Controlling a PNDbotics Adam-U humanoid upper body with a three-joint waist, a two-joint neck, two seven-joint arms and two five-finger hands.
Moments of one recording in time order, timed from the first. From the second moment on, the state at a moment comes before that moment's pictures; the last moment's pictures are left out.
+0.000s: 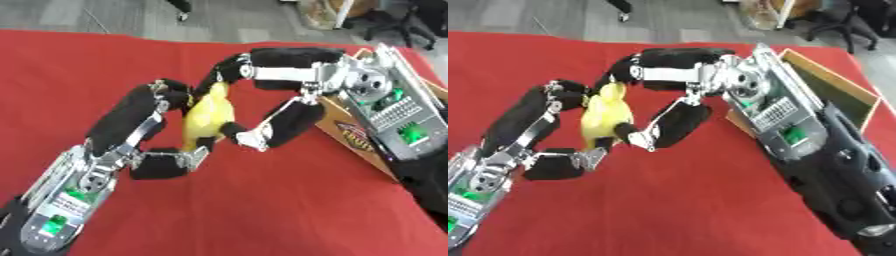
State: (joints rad) left arm -0.50 0.44 -0.43 -1.89 -0.60 -0.07 -0.04; right arm -0.93 -0.36 0.48 -1.79 0.39 0.10 0.81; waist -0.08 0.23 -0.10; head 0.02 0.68
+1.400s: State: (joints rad) left arm -0.52 0.41 -0.42 -1.87 -0.68 -0.01 0.00; right arm -0.92 -0.34 0.48 -1.78 0.39 0.19 0.70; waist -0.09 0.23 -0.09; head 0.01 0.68
